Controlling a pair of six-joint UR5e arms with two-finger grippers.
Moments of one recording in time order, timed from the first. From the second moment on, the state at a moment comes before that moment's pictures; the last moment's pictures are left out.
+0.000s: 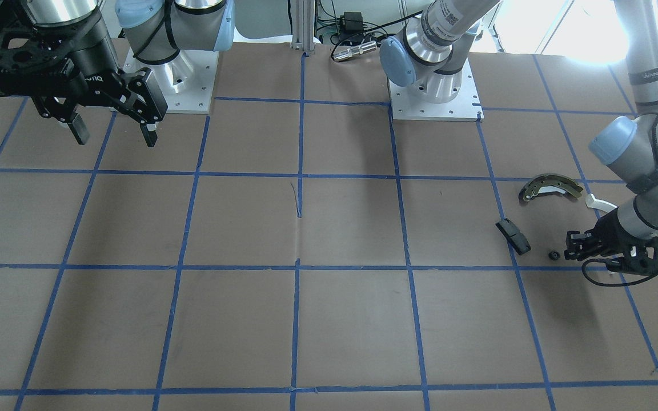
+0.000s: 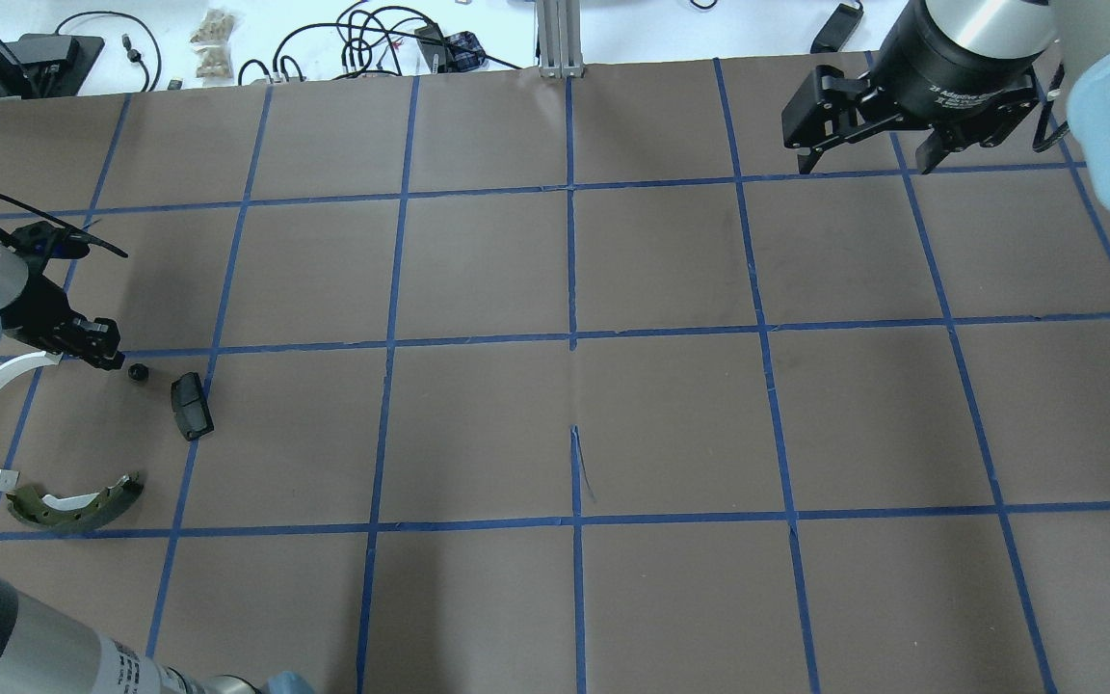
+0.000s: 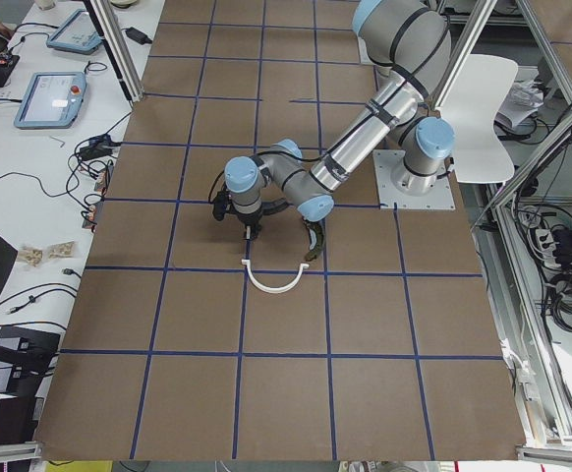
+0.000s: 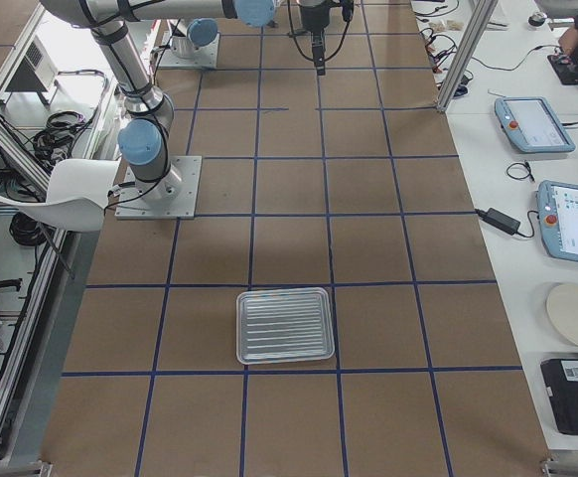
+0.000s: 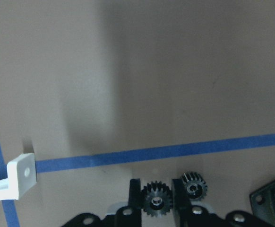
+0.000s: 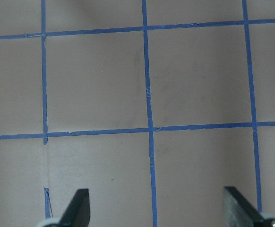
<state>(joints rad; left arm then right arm) -0.93 -2.01 -1.83 -0.93 1.57 0.74 1.56 -1.64 1.60 -1.74 -1.55 0.04</state>
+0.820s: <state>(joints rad) -1.13 -1.88 -1.82 -0.99 1.59 0.55 1.56 -1.64 1.60 -1.73 -1.55 0.04</state>
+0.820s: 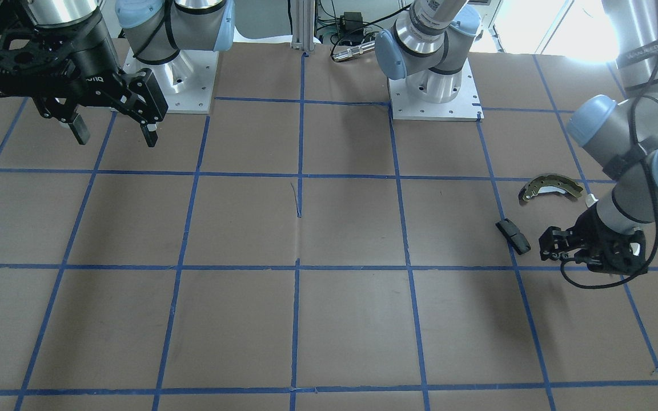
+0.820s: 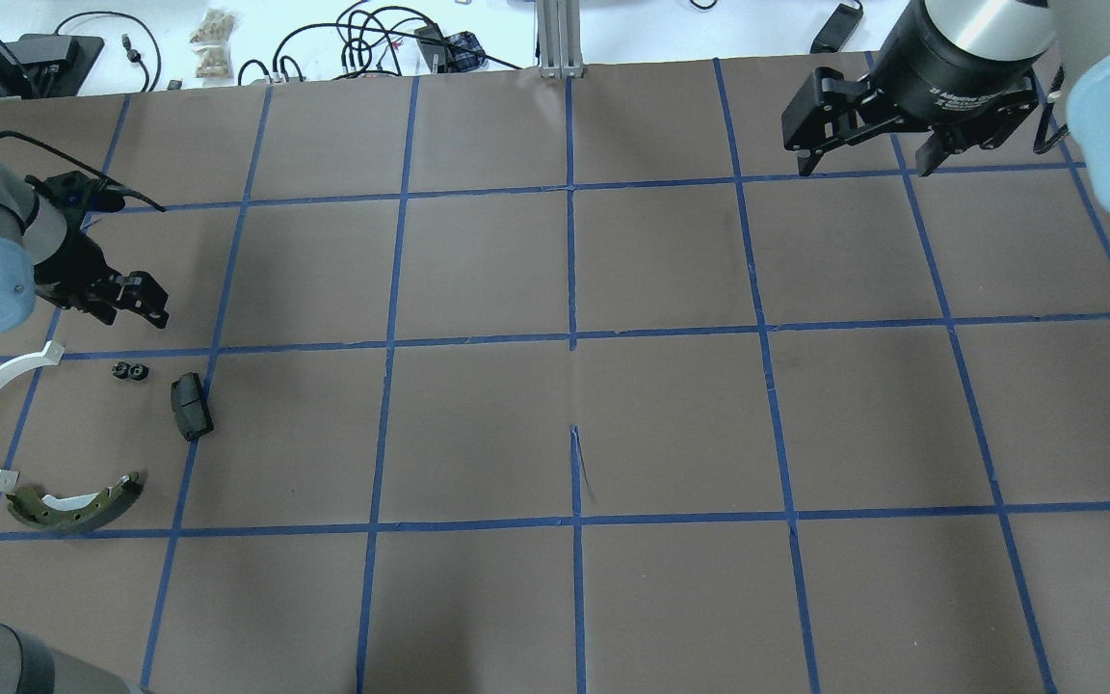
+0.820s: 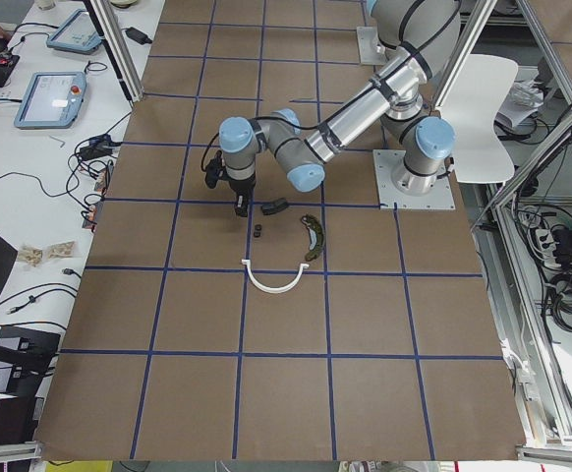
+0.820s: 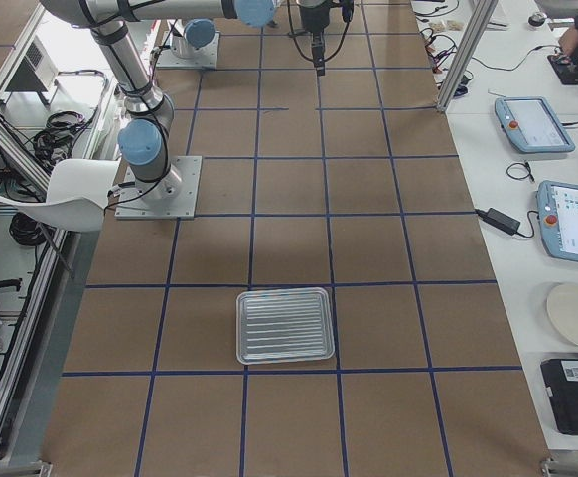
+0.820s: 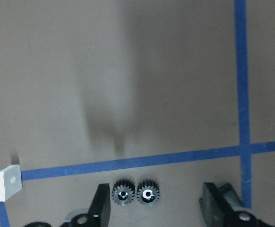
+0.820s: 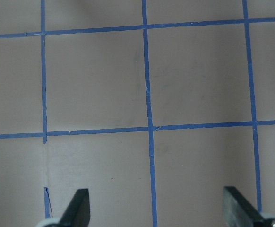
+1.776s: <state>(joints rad) -1.56 -1.63 -1.45 -1.71 1.58 0.07 1.56 -1.64 1.60 -1.73 -1.55 0.04</state>
